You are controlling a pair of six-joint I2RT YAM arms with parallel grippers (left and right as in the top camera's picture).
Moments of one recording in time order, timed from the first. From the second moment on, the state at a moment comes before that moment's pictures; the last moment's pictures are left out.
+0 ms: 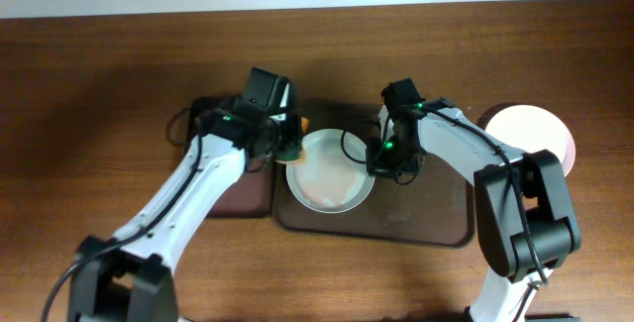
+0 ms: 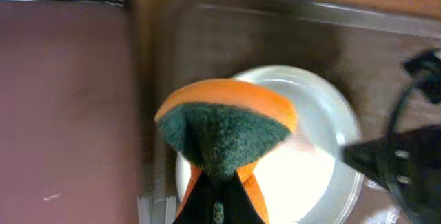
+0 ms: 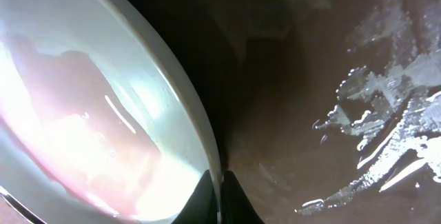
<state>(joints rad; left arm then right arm) -0.41 1.66 1.26 -0.67 0.08 -0.38 0.28 1.95 1.24 -0.78 -0.35 0.34</state>
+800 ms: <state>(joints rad) -0.28 1.97 1.26 -0.66 -0.19 -0.29 0.28 1.95 1.24 -0.79 -0.35 0.34</state>
